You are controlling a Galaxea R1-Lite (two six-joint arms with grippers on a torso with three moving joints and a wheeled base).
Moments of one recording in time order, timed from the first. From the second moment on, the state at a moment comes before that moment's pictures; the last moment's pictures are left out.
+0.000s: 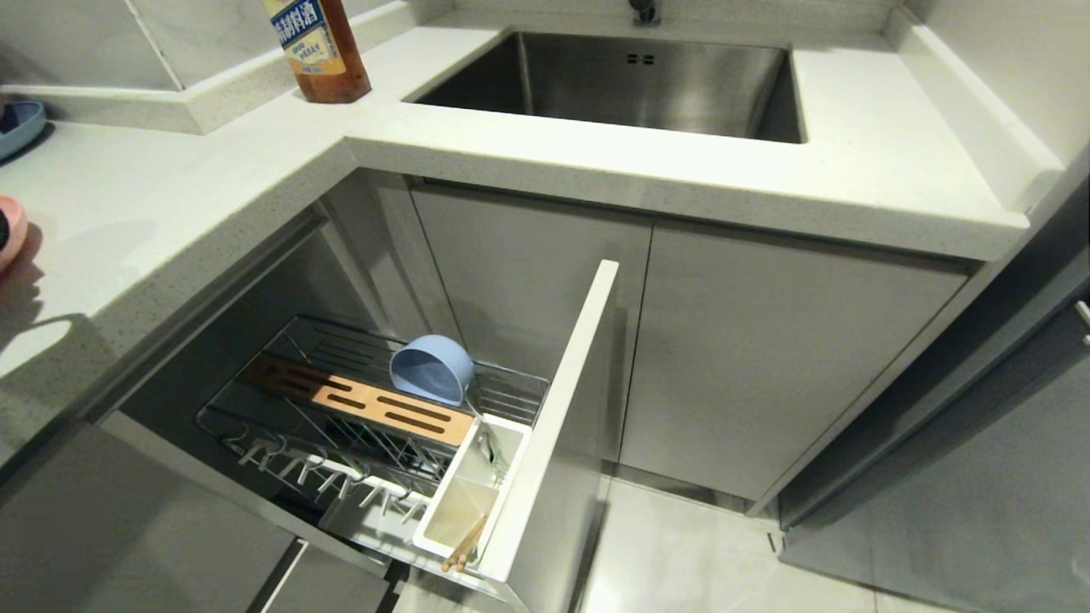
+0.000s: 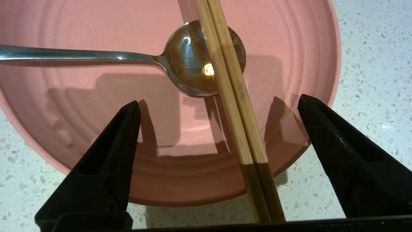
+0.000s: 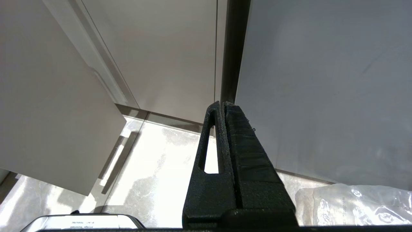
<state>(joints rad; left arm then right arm) 0.35 1.45 -1.58 0.60 0.42 -0.67 0.00 0.00 0.00 0.00 -0.01 0.01</state>
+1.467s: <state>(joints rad) 0.34 1.39 -1.62 0.60 0.41 -0.67 0.00 0.00 0.00 0.00 -0.01 0.01</state>
